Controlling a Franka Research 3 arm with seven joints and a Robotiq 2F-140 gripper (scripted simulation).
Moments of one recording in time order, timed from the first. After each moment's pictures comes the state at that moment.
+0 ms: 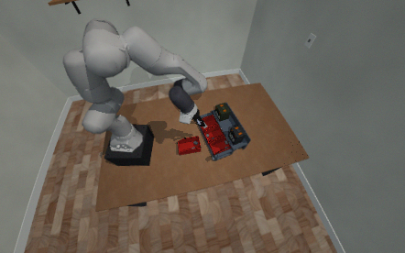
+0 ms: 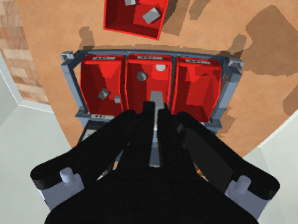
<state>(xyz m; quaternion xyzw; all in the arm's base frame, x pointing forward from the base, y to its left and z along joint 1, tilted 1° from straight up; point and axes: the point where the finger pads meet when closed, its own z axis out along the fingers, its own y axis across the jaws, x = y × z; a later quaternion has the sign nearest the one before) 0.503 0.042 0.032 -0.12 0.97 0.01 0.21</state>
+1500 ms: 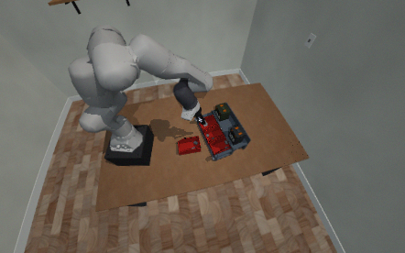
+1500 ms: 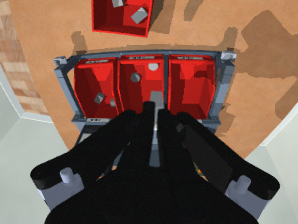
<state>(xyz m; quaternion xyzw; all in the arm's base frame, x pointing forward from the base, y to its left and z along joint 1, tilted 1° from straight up) 0.510 0.058 0.032 -0.09 0.98 0.01 0.19</state>
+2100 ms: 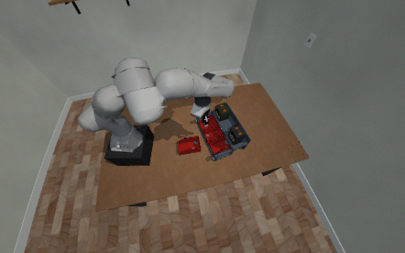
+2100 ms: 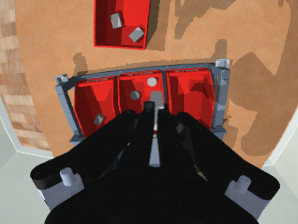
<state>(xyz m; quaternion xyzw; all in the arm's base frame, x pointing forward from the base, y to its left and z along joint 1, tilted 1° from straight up) 0.518 0.055 0.030 -0.06 1.00 0.02 0.06</state>
